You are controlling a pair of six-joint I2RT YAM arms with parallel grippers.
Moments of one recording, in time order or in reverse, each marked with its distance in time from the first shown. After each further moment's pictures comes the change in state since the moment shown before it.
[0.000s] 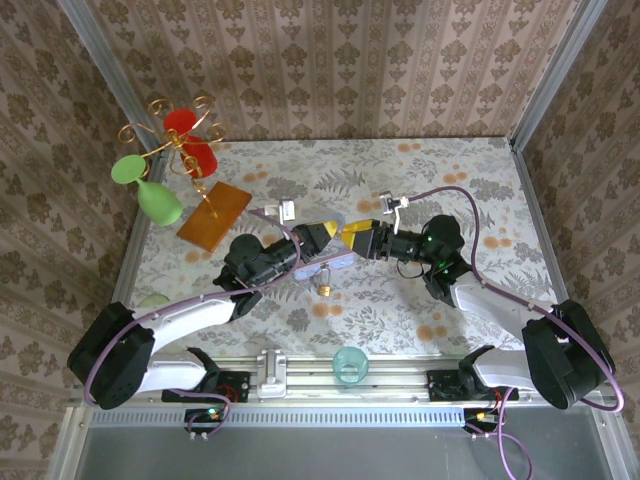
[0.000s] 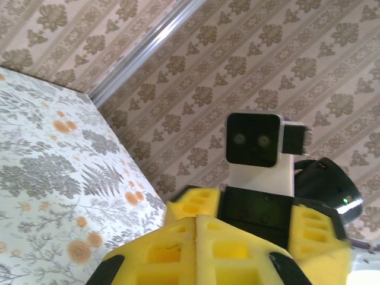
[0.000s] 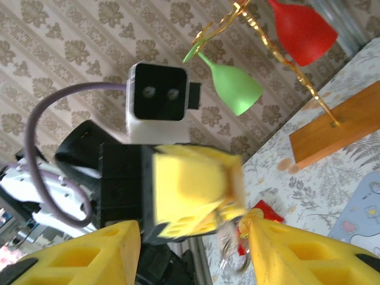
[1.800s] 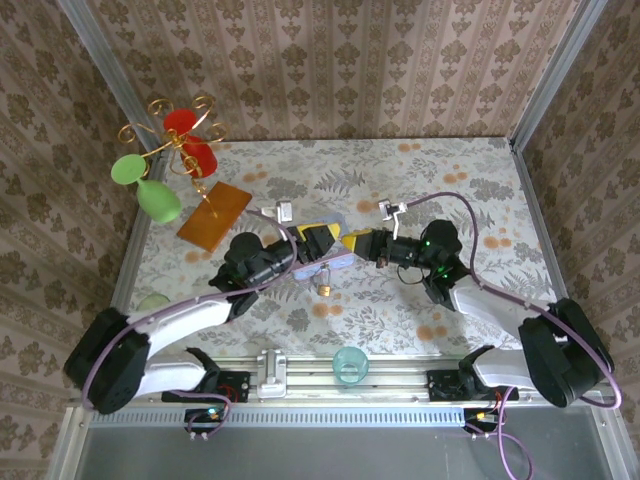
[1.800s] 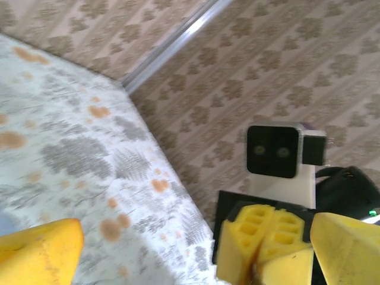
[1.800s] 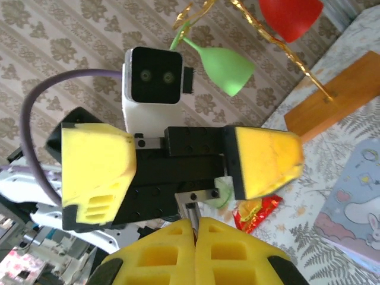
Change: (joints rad) left arm 0.031 -0.079 -0.005 -0.225 -0.053 0.040; right arm 0.008 -0.015 -0.048 -0.042 -0.003 0.015
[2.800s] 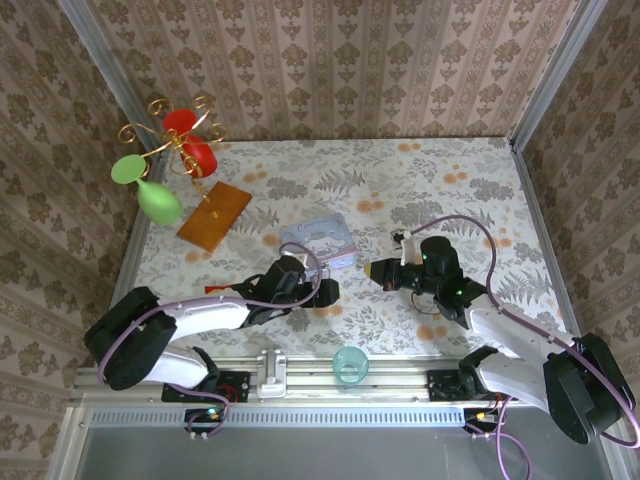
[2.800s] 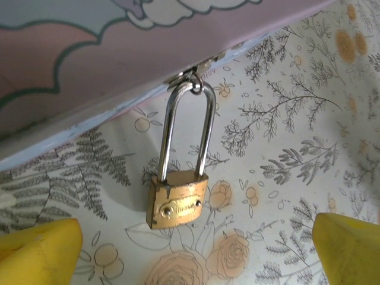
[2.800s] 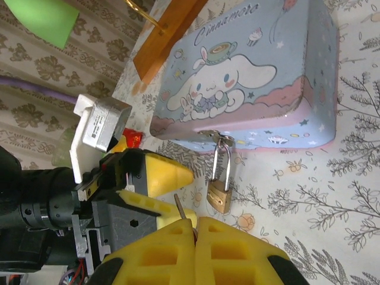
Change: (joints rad) left arm -0.148 0.214 -0.031 -0.527 -0.235 0.104; right arm 0.001 -0.187 -0.114 -0.600 0.297 -0.245
